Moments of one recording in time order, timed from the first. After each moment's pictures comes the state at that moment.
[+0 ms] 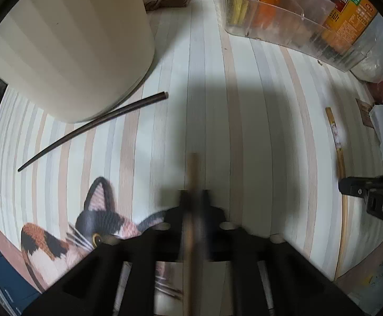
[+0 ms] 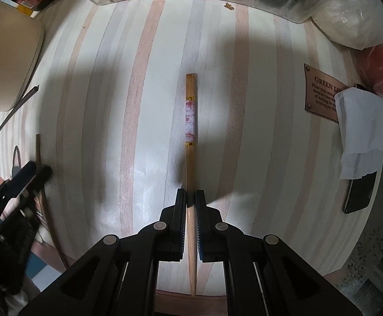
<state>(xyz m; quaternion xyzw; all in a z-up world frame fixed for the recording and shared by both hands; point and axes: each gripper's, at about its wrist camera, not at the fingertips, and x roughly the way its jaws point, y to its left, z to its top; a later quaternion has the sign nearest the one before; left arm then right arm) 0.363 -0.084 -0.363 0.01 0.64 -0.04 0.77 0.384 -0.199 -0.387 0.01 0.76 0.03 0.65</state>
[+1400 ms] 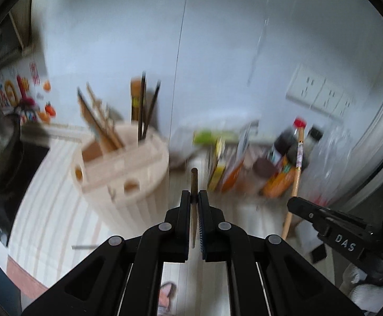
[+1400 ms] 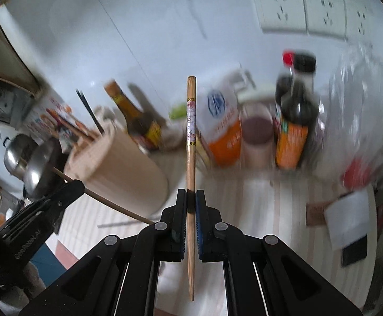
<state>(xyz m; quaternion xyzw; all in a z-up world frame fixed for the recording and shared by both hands) 0.360 -0.031 -0.120 -0.07 0.39 -0.06 0.92 0.379 -0.173 -0.169 0.13 0.47 0.12 0.86</state>
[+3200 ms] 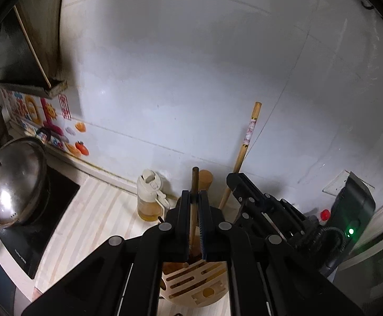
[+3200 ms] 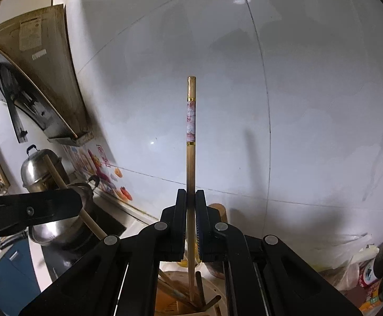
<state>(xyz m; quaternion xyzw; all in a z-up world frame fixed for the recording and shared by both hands) 0.460 0.107 -0.033 -0.13 0.38 0.00 0.92 0.531 0.041 -0.097 0.06 0.27 0.24 0.93</state>
